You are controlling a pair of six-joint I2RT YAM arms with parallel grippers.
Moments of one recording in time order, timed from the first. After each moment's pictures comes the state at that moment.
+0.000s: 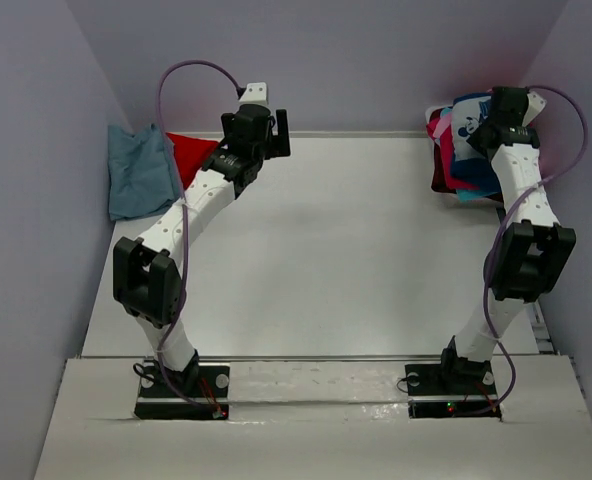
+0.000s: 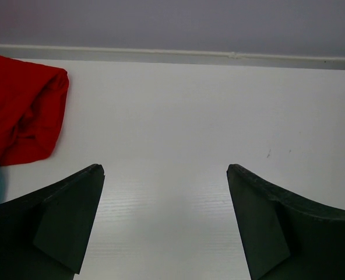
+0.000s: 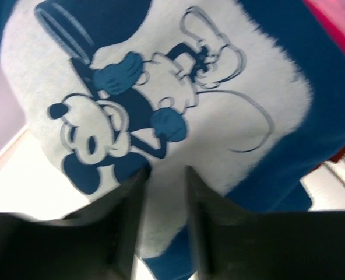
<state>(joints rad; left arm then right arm) -0.47 1.74 1.64 -0.29 -0.37 -0.27 -0.15 1.86 1.85 -0.62 0.37 0.53</state>
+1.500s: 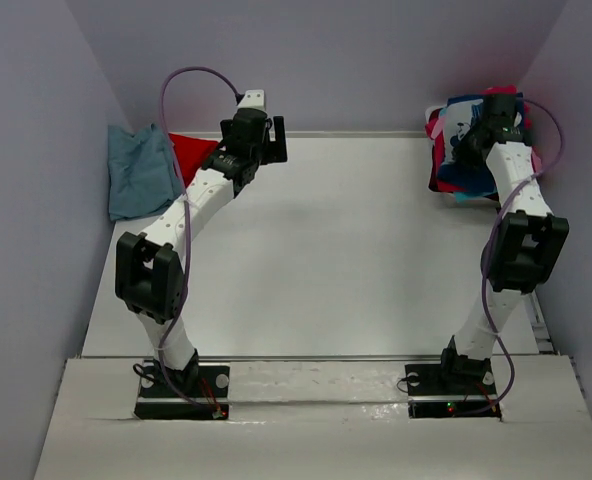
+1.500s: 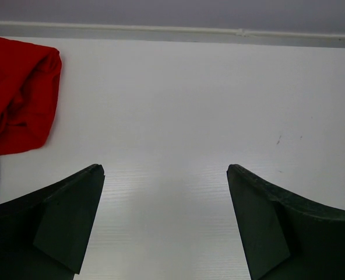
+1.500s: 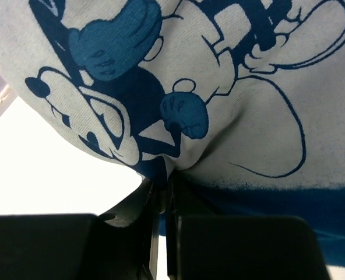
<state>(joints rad) -0.44 1.76 1.61 -0.31 -0.31 -0.28 -0.15 1.95 1.87 -0.71 0.08 0.56</state>
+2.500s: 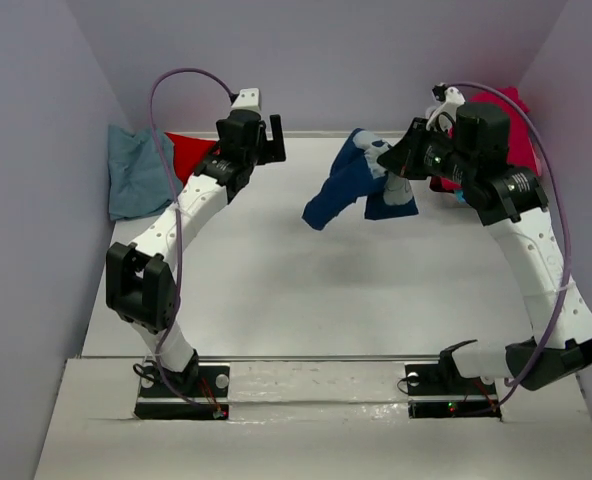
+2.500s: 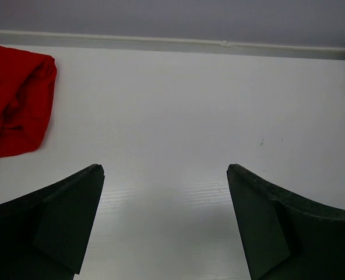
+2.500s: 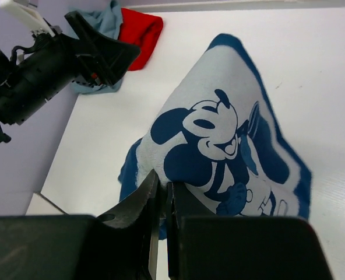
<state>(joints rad) -0.44 1.70 1.56 -0.27 -0.28 -0.30 0.33 1.33 1.70 -0.74 -0.22 0.43</state>
